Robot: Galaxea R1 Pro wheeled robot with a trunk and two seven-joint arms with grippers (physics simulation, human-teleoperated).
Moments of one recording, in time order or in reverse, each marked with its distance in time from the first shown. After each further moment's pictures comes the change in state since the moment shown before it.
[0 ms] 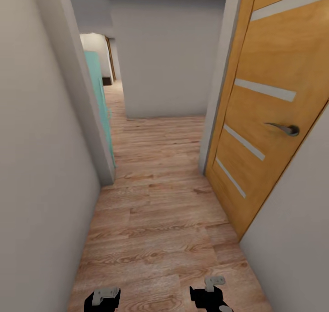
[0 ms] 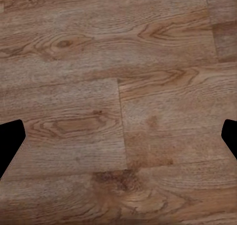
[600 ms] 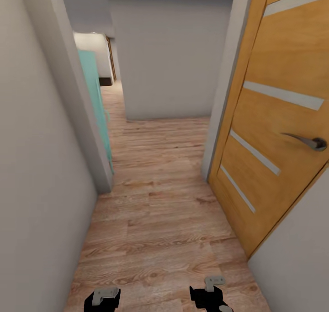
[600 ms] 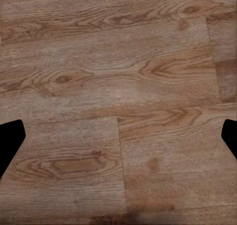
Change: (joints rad) left arm 0.000 0.000 0.000 0.000 0.000 0.000 0.000; right arm 0.000 0.000 0.000 0.000 0.000 0.000 0.000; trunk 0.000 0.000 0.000
